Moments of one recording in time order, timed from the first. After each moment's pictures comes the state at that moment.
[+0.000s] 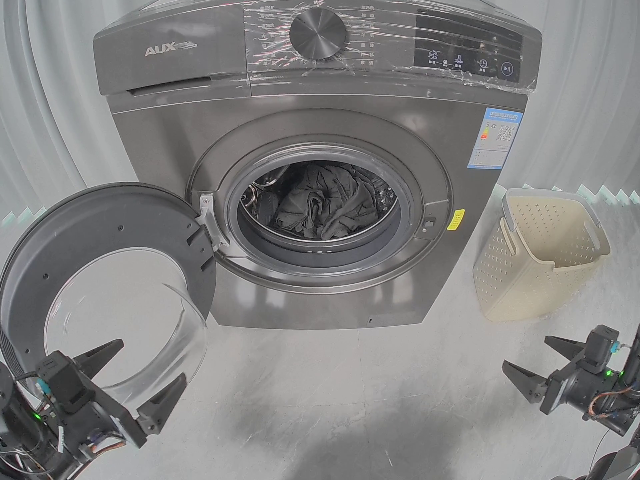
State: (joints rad) left arm -0.76 1.11 -0.02 -0.92 0.39 -0.11; right arm 0.52 1.23 -0.02 -0.91 -0.18 0.16
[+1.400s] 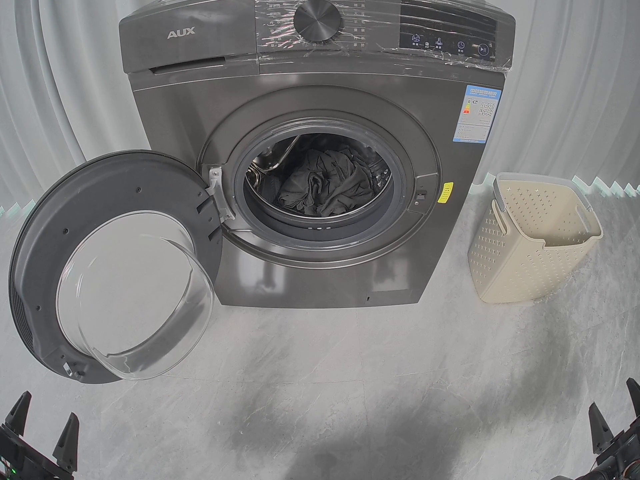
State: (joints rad) left arm -0.10 0.09 -0.02 -0.06 0.13 -0.05; right arm 0.00 0.03 -0.02 0.02 0.02 -0.01
